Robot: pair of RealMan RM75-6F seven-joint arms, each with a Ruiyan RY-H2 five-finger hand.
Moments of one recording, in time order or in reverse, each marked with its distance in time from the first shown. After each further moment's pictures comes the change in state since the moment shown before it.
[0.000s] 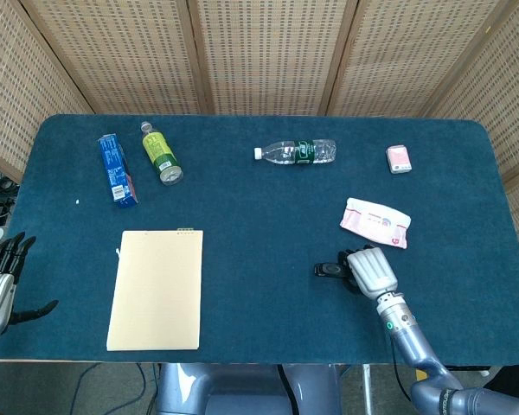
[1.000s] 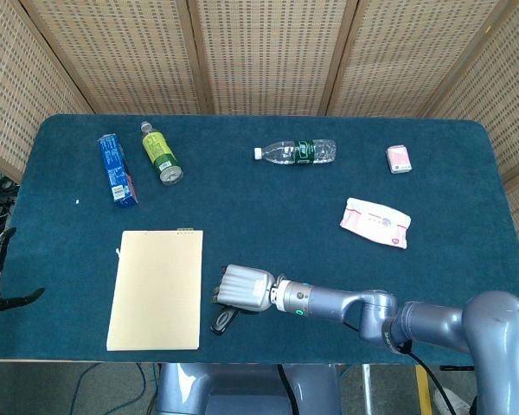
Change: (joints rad) left arm -0.039 -0.011 -0.054 0.048 -0.178 -0.072 0.005; right arm 0.674 -0.015 -0.052 0.080 -0.603 -0.324 0.529
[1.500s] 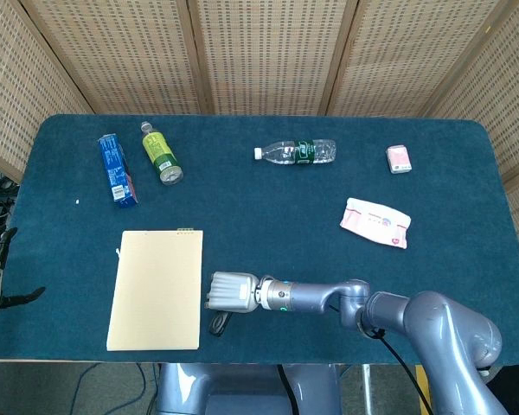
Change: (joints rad) left arm -0.017 -0.014 -0.006 0.020 -0.041 -0.029 0.014; right arm 0.109 -0.195 -0.114 0.298 -0.063 0.076 0.081
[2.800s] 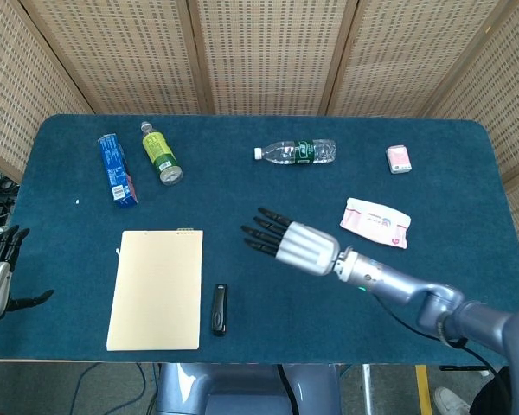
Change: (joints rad) left arm 0.001 0.005 0.032 -0.010 0.105 0.021 -0.045; right arm -0.317 0.338 -0.018 -0.115 0.149 0.426 -0.427
